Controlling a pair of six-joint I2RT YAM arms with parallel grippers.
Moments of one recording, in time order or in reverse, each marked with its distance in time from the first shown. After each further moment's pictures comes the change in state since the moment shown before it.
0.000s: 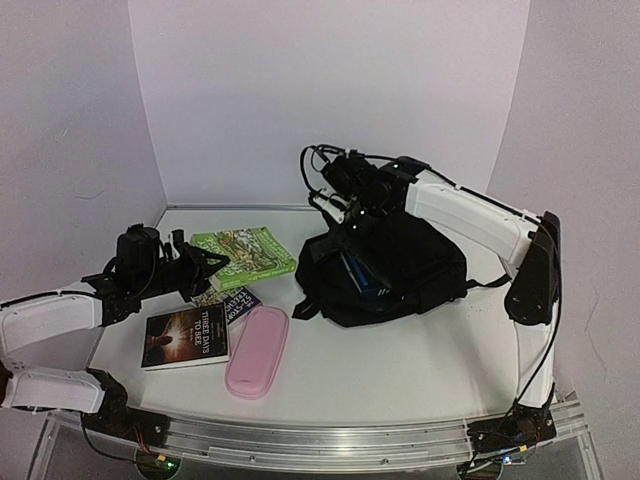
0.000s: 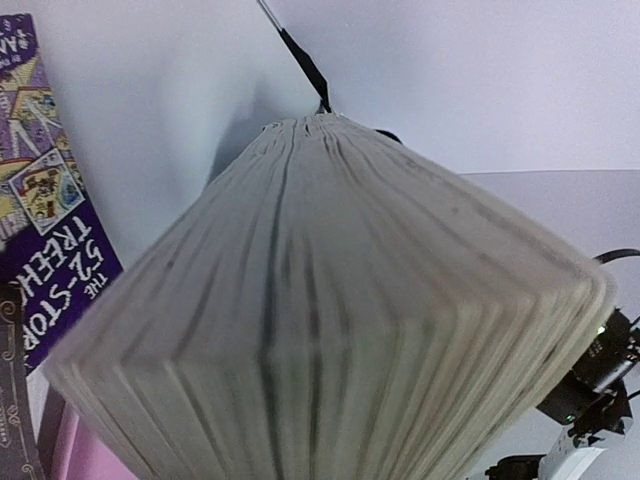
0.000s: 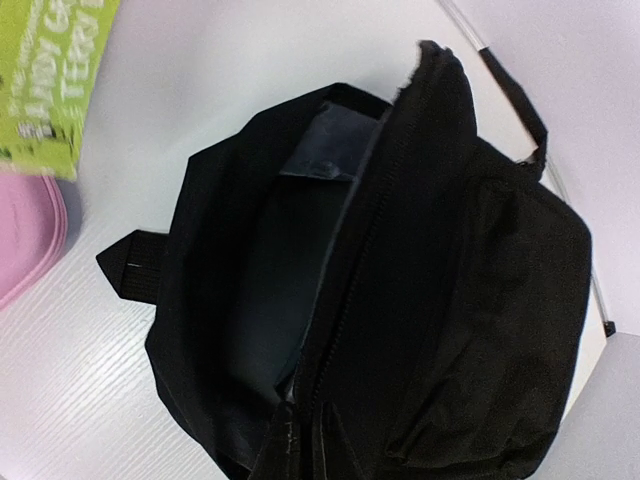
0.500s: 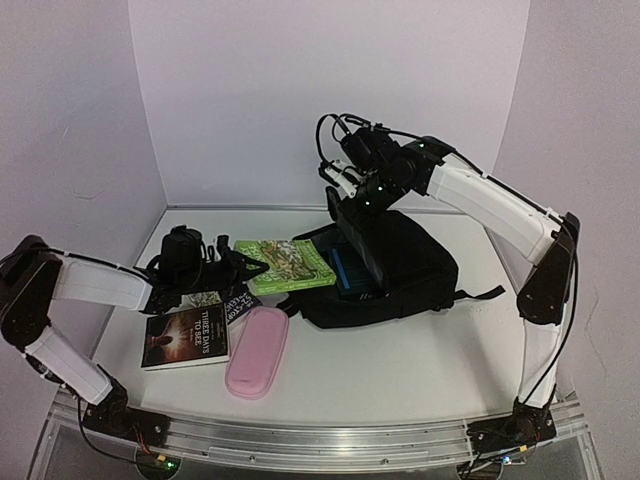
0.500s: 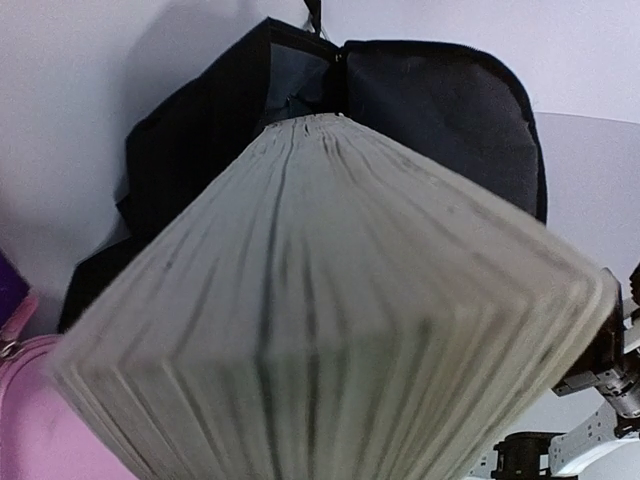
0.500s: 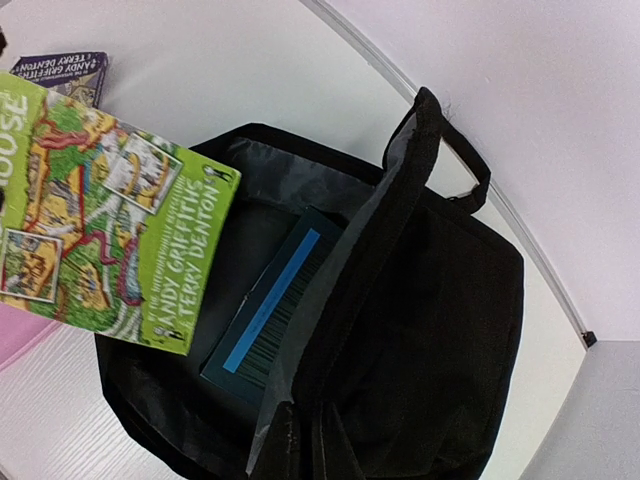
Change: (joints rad) left arm -0.074 0.428 0.089 0.346 0.149 -0.046; right arm -0.034 -0.068 0.065 0.001 -0.036 0.000
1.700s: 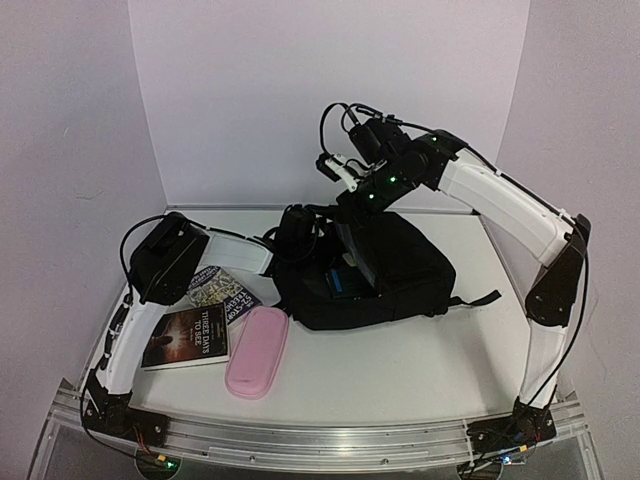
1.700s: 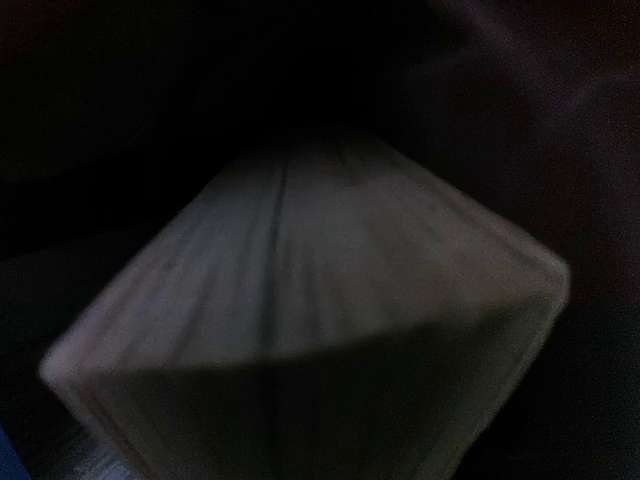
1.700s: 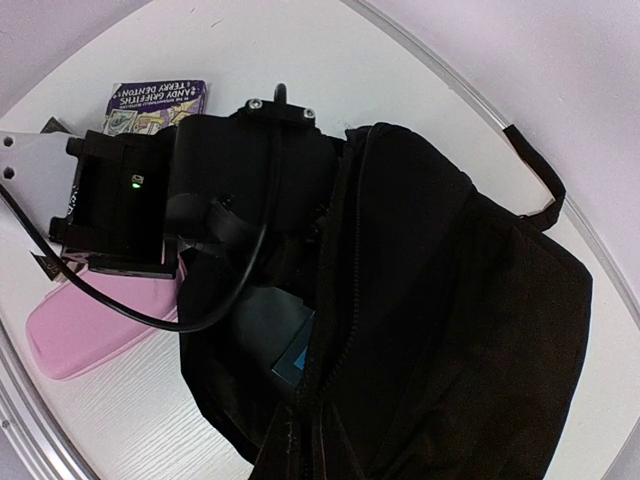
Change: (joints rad) left arm -0.178 0.911 1.057 -0.085 -0.036 -0.094; right arm -0.001 -0.046 0.000 -0.008 -0.227 0.080
